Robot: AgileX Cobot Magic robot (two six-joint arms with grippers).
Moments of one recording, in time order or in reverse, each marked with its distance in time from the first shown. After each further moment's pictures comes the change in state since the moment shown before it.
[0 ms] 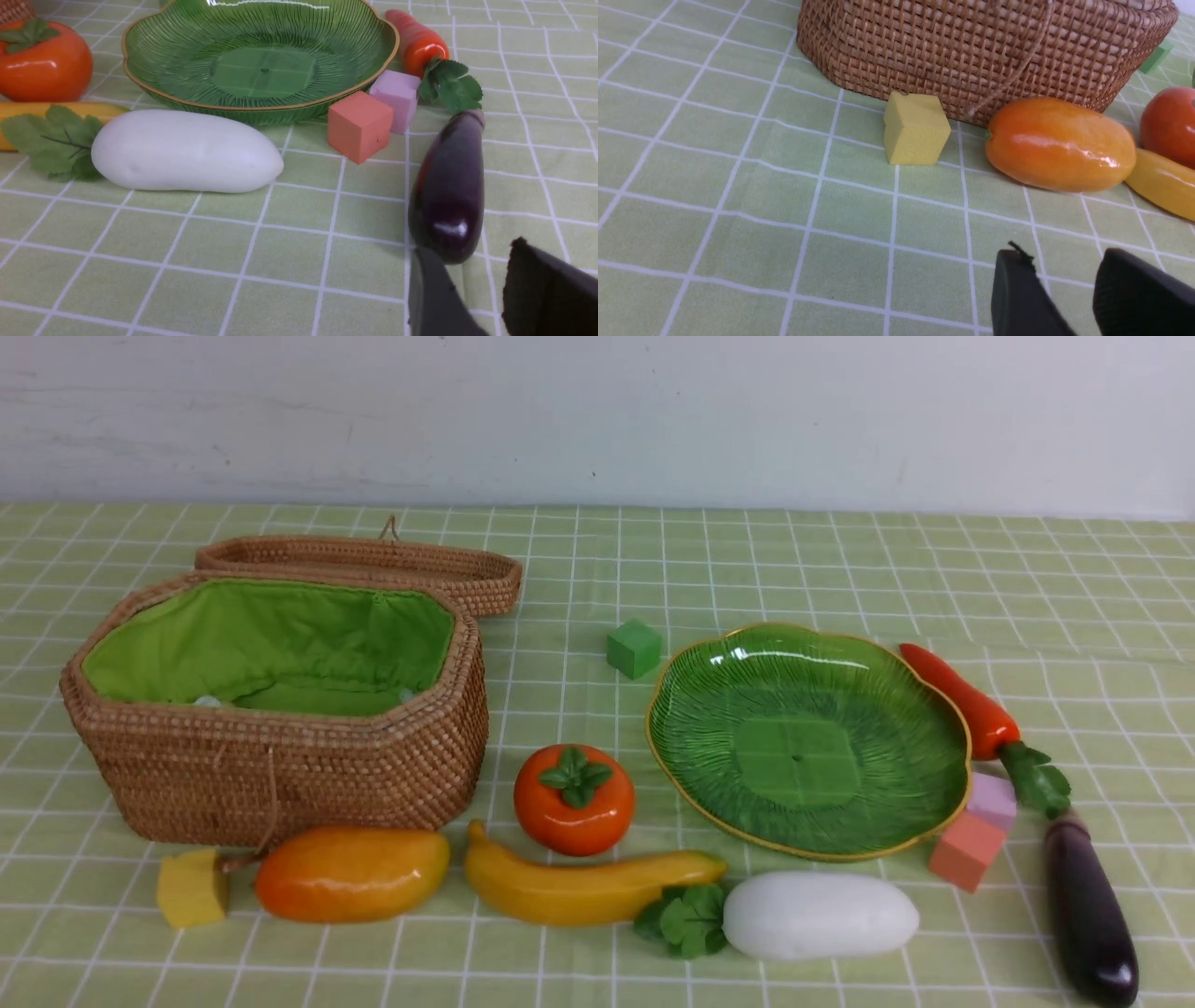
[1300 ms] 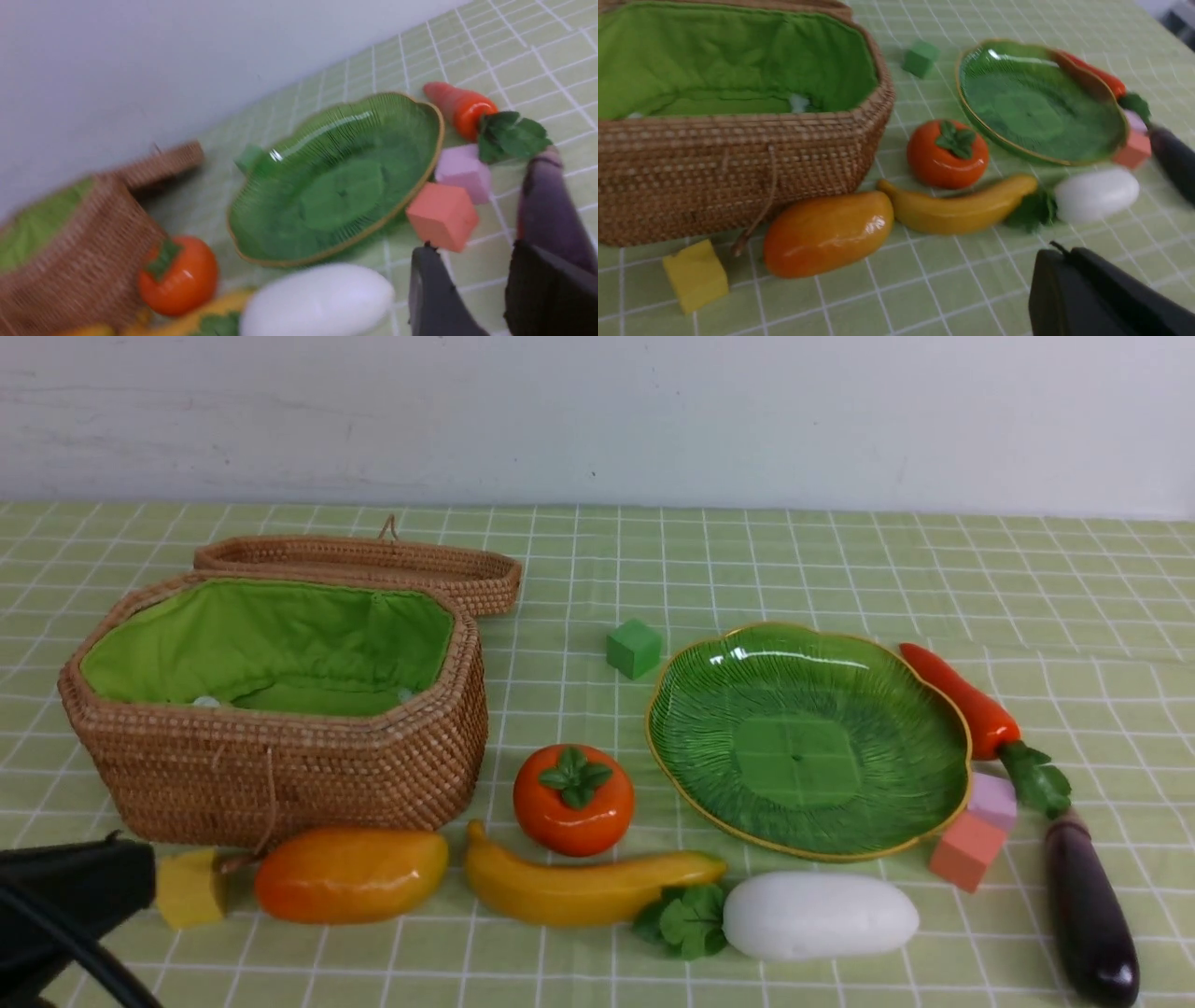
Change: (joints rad) right arm 0.000 0.000 0.009 0.428 -0.226 0.167; left arm -0.103 0.542 -0.670 -0.430 0.356 0.580
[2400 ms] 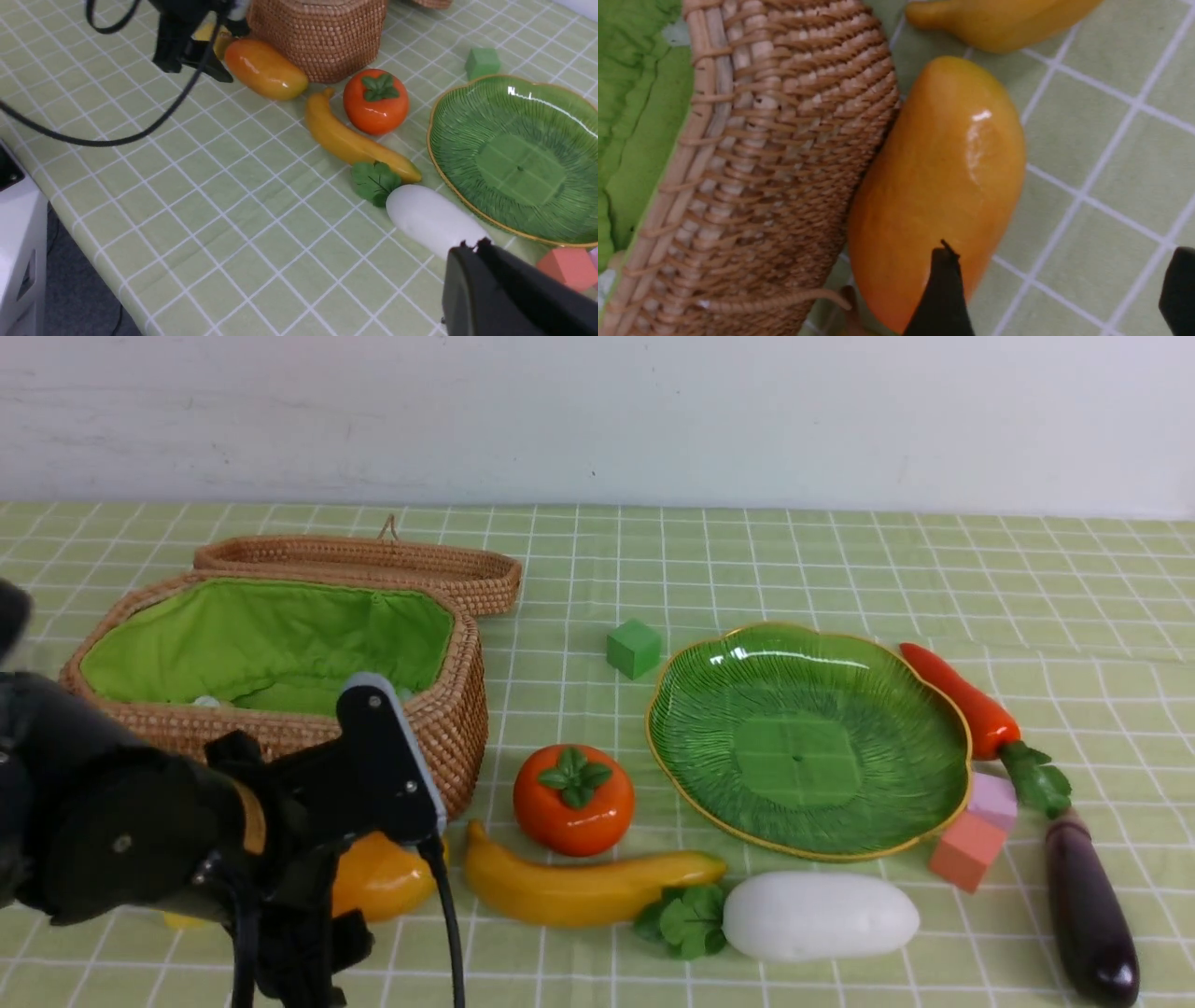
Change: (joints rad) right arm 0.114 0.476 -0.929 -0.061 0.977 -0.588; left arm -0.317 0.849 -0.118 0.752 -0.257 0.130
